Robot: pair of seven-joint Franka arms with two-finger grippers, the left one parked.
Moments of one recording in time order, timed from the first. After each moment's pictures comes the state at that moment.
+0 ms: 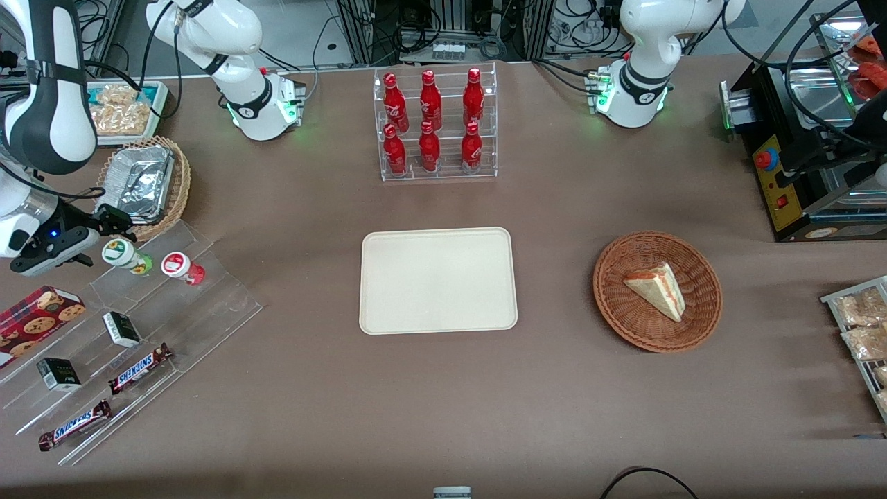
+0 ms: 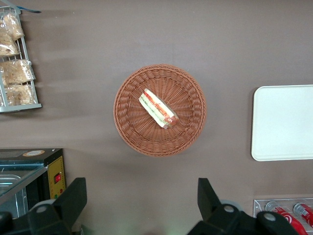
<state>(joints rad) -0.26 -0.07 -0.04 -2.18 0.02 2.15 -0.86</state>
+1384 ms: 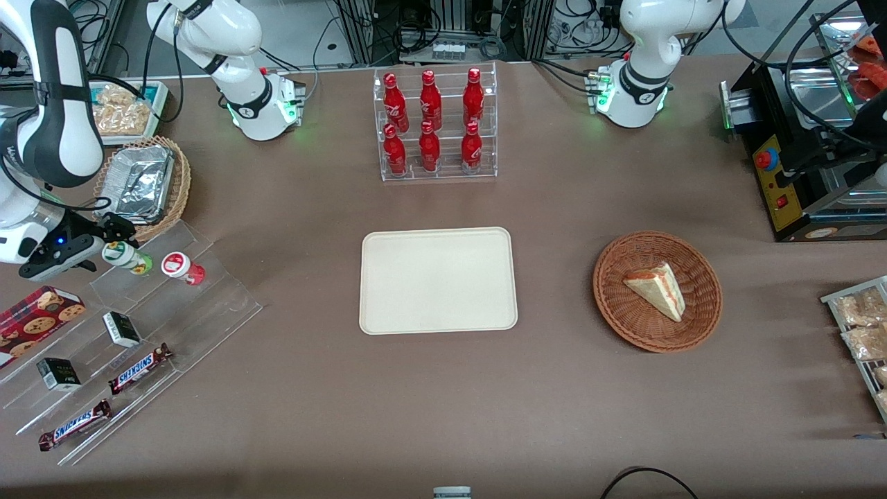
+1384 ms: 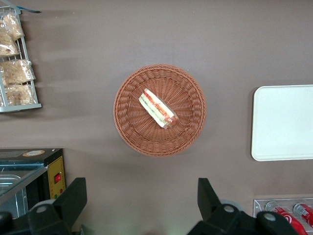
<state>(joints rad) -0.29 -0.02 -0.04 -2.22 0.02 2.24 -0.88</state>
